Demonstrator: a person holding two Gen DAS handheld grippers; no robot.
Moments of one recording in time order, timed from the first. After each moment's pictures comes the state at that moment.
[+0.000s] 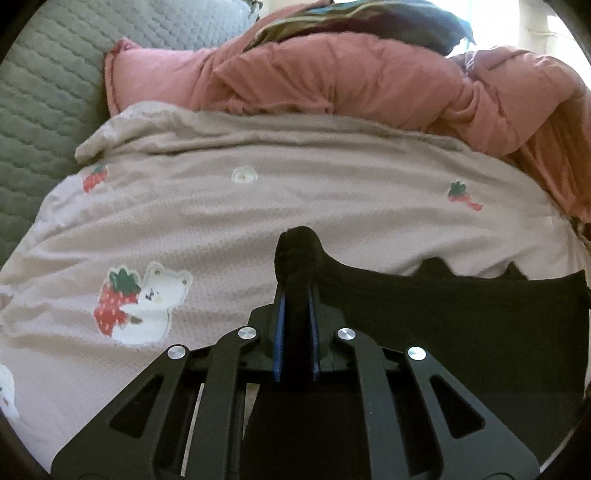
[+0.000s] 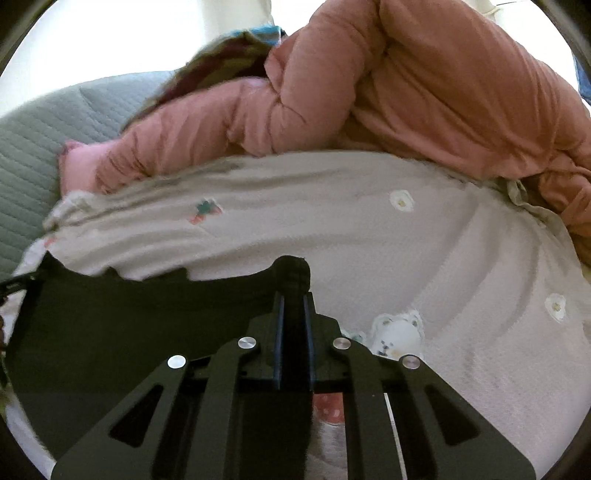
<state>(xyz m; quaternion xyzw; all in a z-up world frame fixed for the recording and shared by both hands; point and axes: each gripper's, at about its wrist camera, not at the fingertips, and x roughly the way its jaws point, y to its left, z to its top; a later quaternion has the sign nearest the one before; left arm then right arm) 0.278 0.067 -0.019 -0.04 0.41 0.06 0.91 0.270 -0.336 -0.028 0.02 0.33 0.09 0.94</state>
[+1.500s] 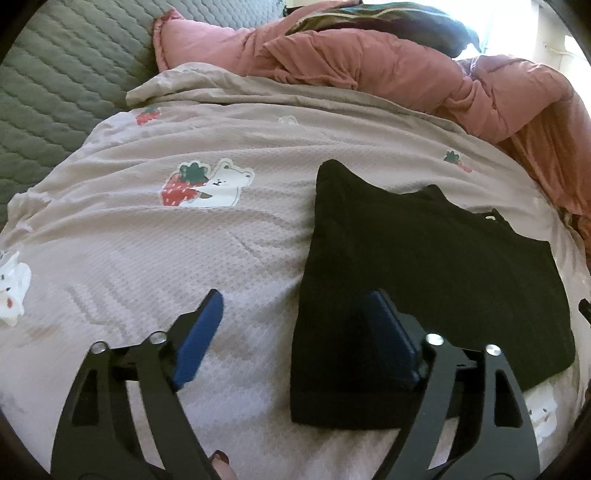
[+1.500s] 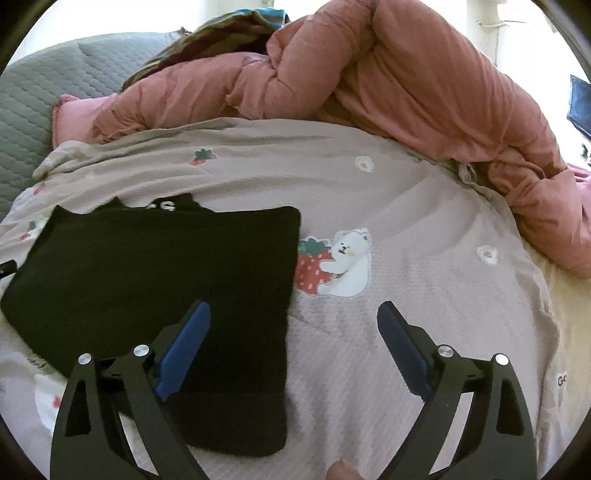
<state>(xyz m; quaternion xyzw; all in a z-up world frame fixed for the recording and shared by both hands) 0.158 0.089 -0.023 -0.08 0.41 0.08 0.90 0.171 -0.330 -0.015 -0.03 0.37 0.05 0.93</state>
